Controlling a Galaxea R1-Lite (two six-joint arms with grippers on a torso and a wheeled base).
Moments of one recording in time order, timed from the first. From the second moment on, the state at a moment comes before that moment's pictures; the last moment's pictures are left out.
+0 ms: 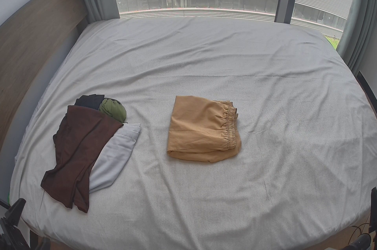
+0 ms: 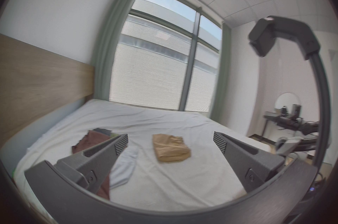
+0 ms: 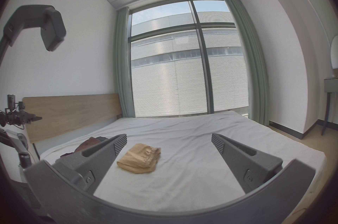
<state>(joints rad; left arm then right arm) 0.00 0.03 -0.02 -0.26 -0.47 -0.22 0.01 0.01 -0.02 -0.28 0.13 0.09</state>
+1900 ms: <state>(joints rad) 0.00 0.02 -0.02 0.00 0.00 0.00 0.01 0.01 -0.02 0.00 0.01 -0.01</state>
